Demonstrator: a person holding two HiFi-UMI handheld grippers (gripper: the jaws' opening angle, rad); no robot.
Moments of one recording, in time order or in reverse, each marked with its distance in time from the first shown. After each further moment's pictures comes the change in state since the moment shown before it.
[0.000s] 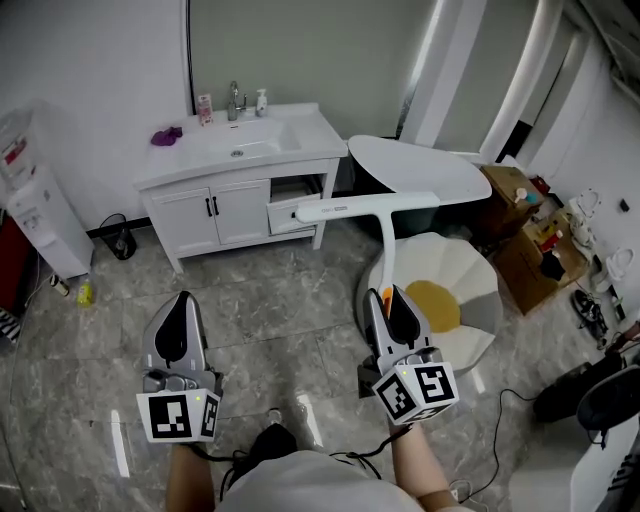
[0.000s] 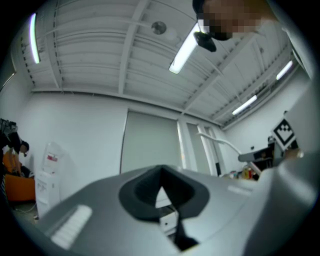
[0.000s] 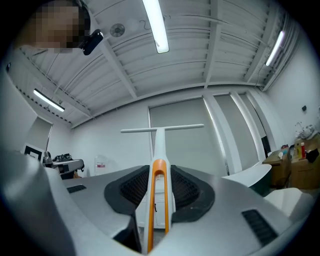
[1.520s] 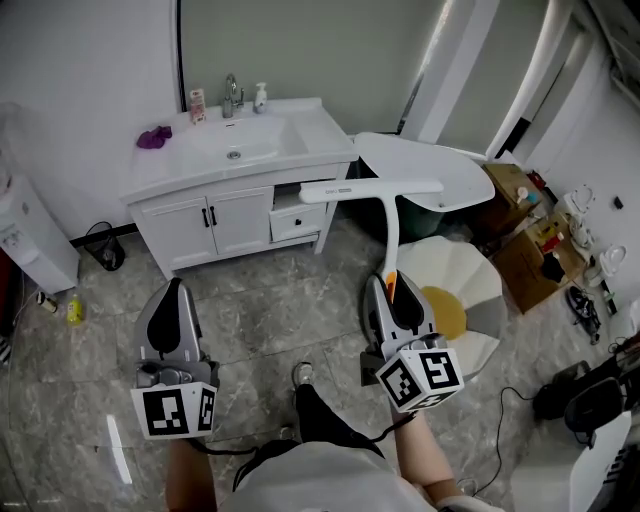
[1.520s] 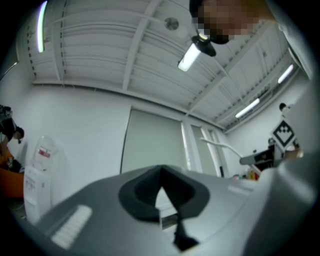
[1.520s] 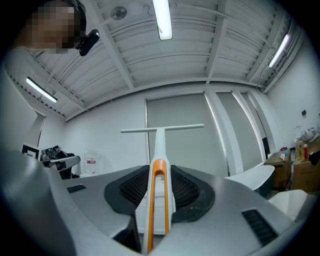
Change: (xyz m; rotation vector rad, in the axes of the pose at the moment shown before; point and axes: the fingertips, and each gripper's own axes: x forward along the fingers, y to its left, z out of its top) left arm 0.131 0.111 -0.045 -0.033 -0.042 -0.016; right arm 0.166 0.012 -0.029 -0.029 0.026 -0.054
